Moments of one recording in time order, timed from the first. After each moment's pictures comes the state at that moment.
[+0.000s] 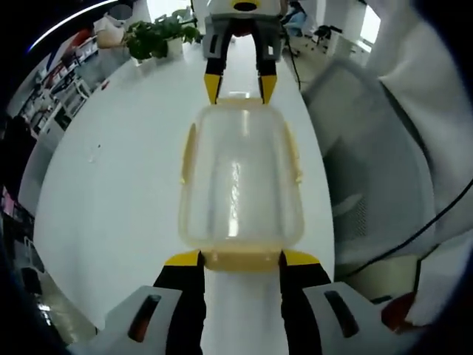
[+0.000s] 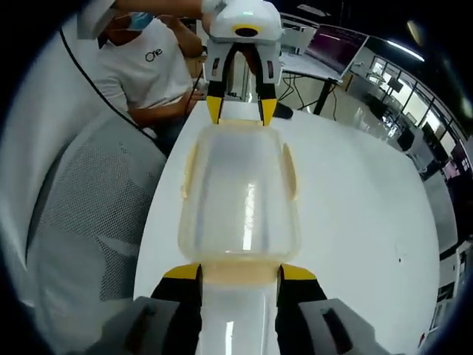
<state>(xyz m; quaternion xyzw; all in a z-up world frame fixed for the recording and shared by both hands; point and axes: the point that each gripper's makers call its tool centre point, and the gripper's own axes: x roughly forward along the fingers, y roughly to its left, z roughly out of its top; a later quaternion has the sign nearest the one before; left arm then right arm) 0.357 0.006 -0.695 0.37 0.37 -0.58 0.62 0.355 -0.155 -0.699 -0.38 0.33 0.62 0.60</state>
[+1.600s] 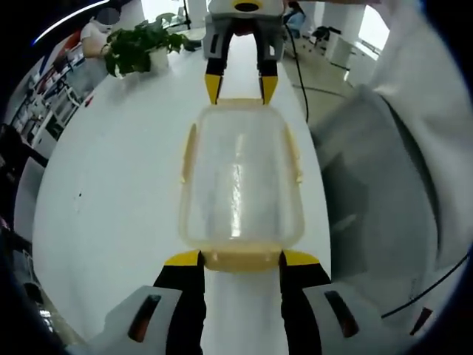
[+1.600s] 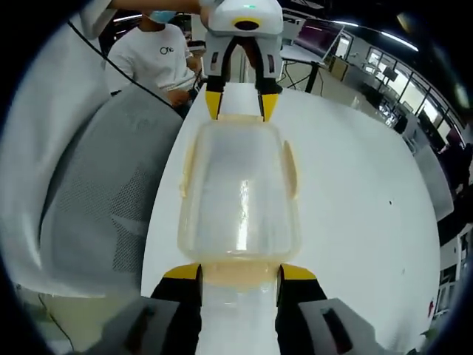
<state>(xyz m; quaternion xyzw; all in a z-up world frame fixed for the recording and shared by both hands) 0.354 -0.144 -0.695 0.37 0.37 -0.59 0.61 0.349 -0.306 -0.700 -0.38 0.36 0.60 0.60</state>
